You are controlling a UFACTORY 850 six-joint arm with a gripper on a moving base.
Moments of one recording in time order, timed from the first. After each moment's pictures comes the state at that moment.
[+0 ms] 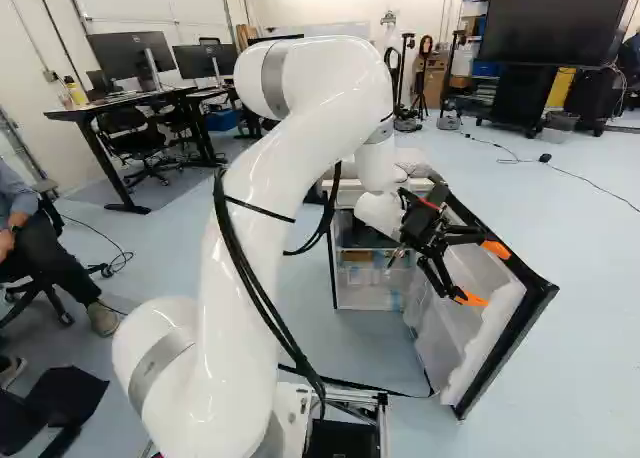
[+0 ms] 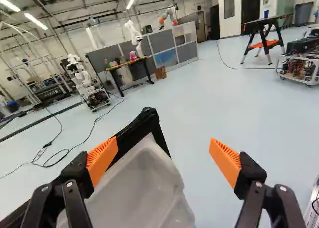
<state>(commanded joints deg) -28.7 -41.5 -56.8 95.1 82.2 0.0</state>
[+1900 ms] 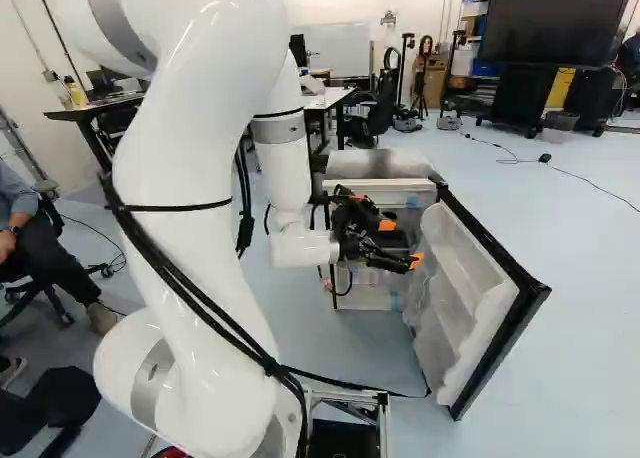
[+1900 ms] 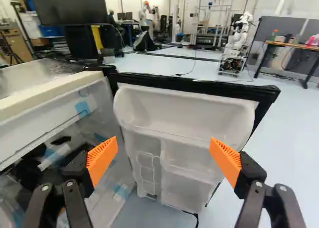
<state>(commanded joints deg) -11.1 -20.8 -20.5 50.2 75.4 0.0</state>
